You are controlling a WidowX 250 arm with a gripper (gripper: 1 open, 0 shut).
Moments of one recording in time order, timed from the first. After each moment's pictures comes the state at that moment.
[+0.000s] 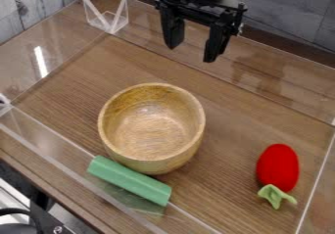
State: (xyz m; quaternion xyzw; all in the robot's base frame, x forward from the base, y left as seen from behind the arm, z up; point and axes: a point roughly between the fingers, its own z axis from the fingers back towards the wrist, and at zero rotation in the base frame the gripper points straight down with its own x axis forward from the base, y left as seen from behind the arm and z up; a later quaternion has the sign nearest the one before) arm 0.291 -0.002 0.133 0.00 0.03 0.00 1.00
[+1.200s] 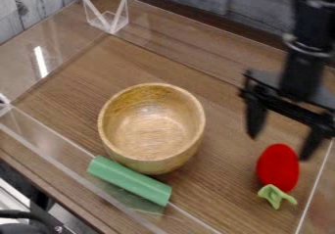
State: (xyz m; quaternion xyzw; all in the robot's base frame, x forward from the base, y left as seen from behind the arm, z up) arm 0.247 -0.141 0.095 -0.03 0.06 -0.03 1.00
